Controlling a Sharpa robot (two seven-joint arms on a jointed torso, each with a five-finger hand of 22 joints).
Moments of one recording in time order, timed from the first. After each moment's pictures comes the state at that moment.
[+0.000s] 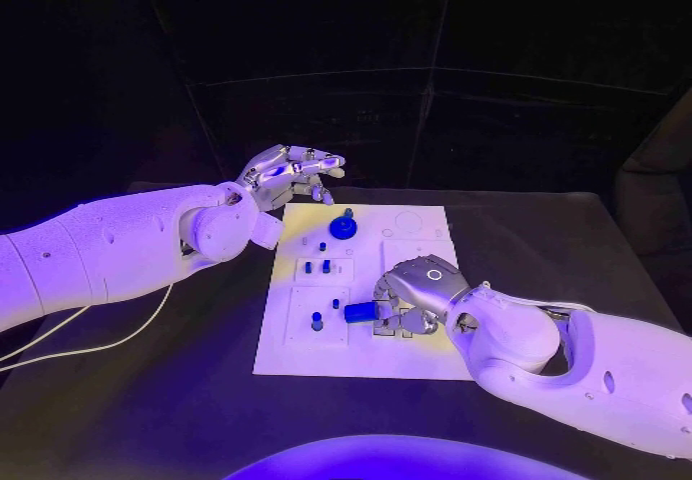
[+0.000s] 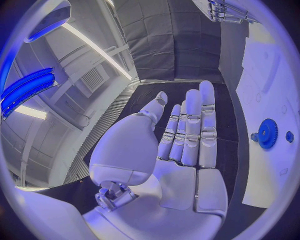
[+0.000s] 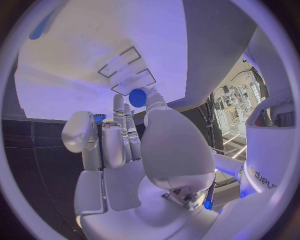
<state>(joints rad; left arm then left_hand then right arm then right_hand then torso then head) 1.27 -0.82 -0.12 1.34 0.00 0.03 0.41 1.25 0.02 0.16 -0.11 0.05 0.94 0.20 0.20 0.07 0.94 0.13 0.43 0.08 1.15 0.04 0.92 0.41 0.18 1.16 0.14 0.55 0.43 1.05 -0.73 -0.09 1.79 -1.97 -0.25 -0.41 1.36 -0.09 -0.09 0.27 0.18 0.95 0.12 0.16 0.17 1.15 0.04 0.34 0.30 1.47 -0.03 1.39 1.29 0.09 1.36 0.08 1.28 1.04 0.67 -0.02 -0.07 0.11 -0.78</state>
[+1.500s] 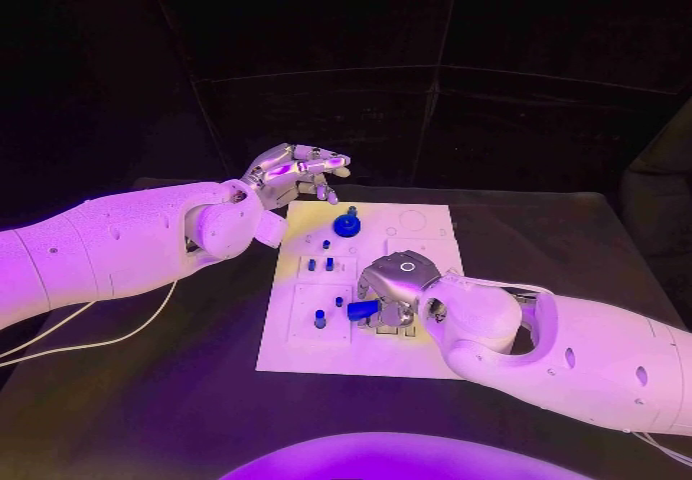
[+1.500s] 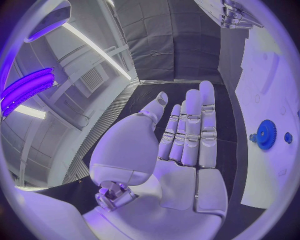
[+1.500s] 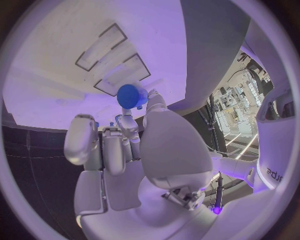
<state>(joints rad) 1.27 -0.82 -0.12 1.34 -0.01 0.04 0.40 1.25 0.03 0.16 -0.11 0.05 0.94 0.20 0.20 0.07 0.94 0.13 0.43 0.08 1.15 0.04 0.92 0.41 0.18 1.16 0.14 0.55 0.43 1.09 -0.60 -0.09 1.72 -1.89 -0.12 -0.45 1.36 -0.06 -0.18 0.28 0.32 0.96 0.11 0.09 0.16 1.19 0.02 1.28 1.09 1.47 -0.05 1.51 1.31 0.09 1.40 0.06 1.35 1.17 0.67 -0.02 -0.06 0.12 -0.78</state>
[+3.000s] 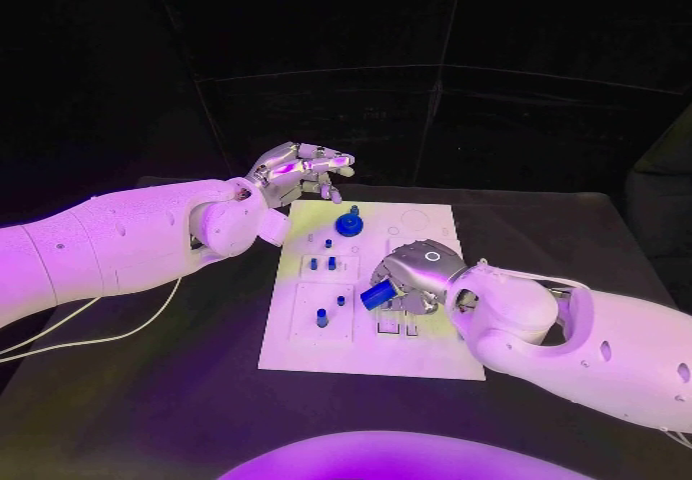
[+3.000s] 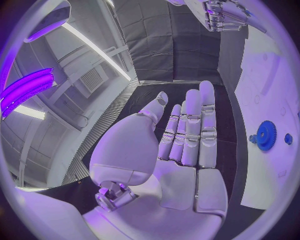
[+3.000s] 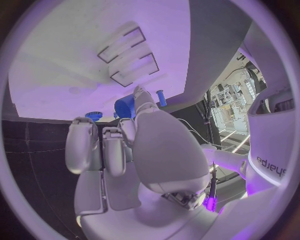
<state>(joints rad) 1.27 -0.82 -0.12 1.34 -0.01 0.04 0.40 1.25 0.03 0.16 -0.12 0.05 0.94 0.20 0.20 0.07 0.94 0.13 0.43 0.08 1.15 0.04 0.92 0.41 0.18 1.17 0.14 0.55 0.43 1.12 -0.70 -0.09 1.73 -1.86 -0.21 -0.29 1.52 0.01 -0.02 0.16 0.22 1.04 0.10 0.10 0.17 1.29 0.00 1.36 1.21 1.47 -0.06 1.54 1.31 0.08 1.44 0.05 1.41 1.27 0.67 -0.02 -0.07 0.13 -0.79</state>
